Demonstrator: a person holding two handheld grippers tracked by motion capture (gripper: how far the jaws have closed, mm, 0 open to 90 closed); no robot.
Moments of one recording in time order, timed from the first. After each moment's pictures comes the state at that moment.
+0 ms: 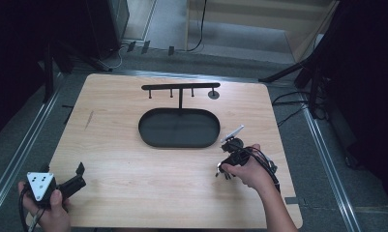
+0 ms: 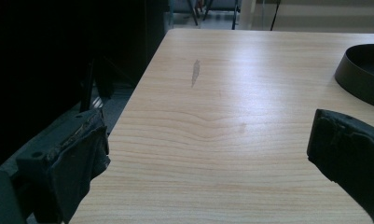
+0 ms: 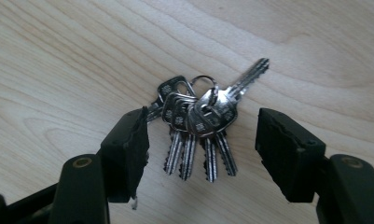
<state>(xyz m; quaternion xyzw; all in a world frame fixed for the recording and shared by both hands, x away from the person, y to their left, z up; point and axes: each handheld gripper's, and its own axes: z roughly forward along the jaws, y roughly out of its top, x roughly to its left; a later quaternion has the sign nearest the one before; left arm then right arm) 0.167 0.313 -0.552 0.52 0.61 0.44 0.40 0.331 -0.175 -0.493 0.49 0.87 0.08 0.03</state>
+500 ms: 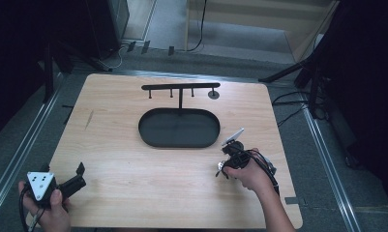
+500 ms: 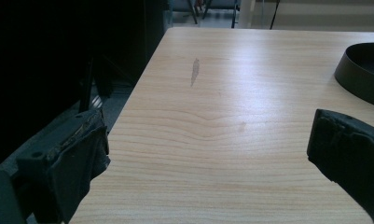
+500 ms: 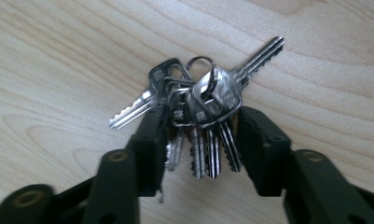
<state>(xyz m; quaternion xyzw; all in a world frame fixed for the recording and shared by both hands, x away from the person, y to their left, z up) 0.168 0.313 -0.552 0.52 0.61 0.44 0.40 0.329 -0.180 -0.506 0.50 0.86 0.07 0.02</state>
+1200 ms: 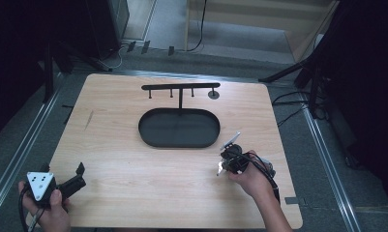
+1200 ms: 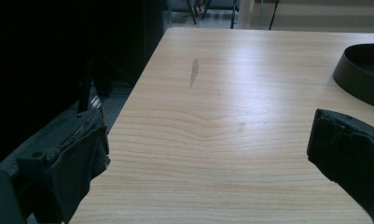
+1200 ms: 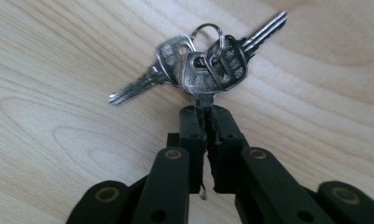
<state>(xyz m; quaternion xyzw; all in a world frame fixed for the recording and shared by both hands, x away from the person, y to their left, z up) 0.167 0.313 -0.552 0.52 0.61 0.44 0.40 0.318 -0.178 -0.502 0.45 0.89 0.05 0.08</state>
